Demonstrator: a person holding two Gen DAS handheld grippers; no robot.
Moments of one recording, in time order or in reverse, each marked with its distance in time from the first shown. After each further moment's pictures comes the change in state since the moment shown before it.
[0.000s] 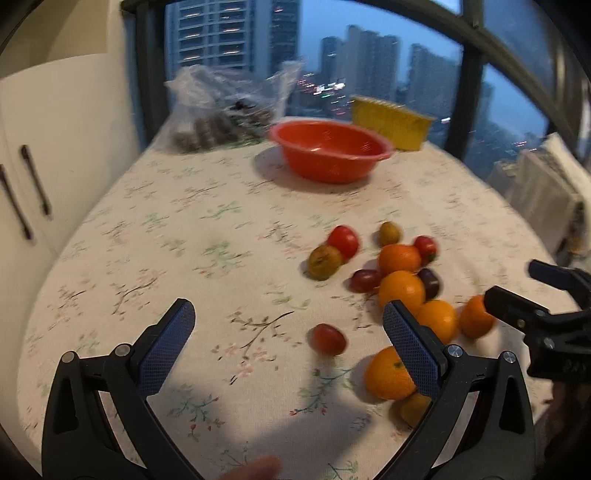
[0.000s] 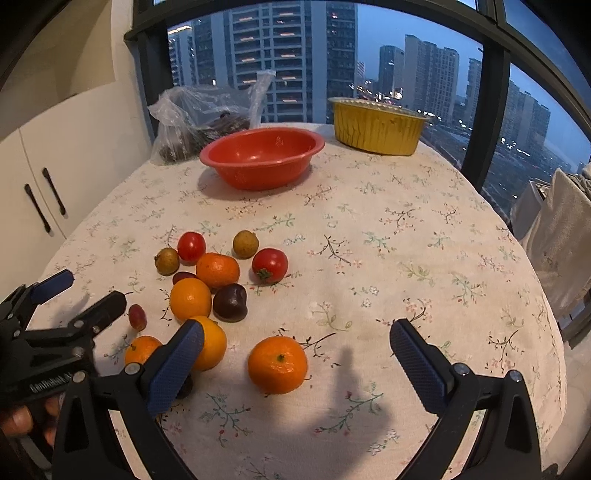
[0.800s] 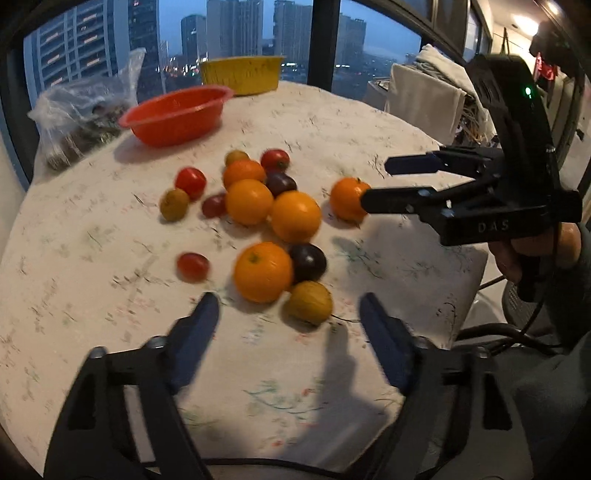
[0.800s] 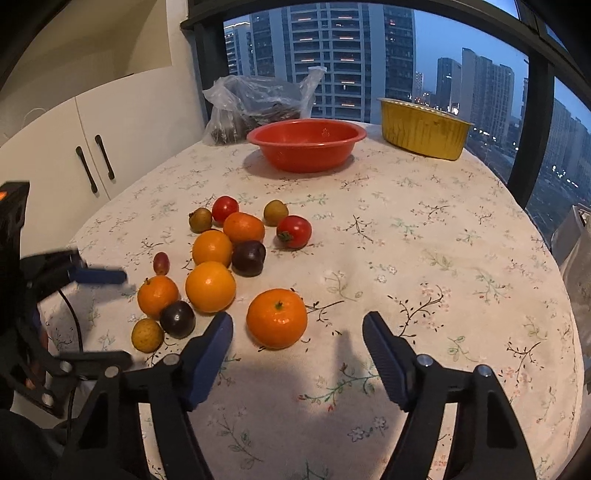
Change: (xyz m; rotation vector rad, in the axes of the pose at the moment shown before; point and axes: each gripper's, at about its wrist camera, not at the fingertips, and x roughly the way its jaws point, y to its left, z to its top) left arm -0.016 -0.048 -0.051 0.369 0.161 -0.342; right arm -0.001 -0.014 -0.026 -0.127 0.024 0.162
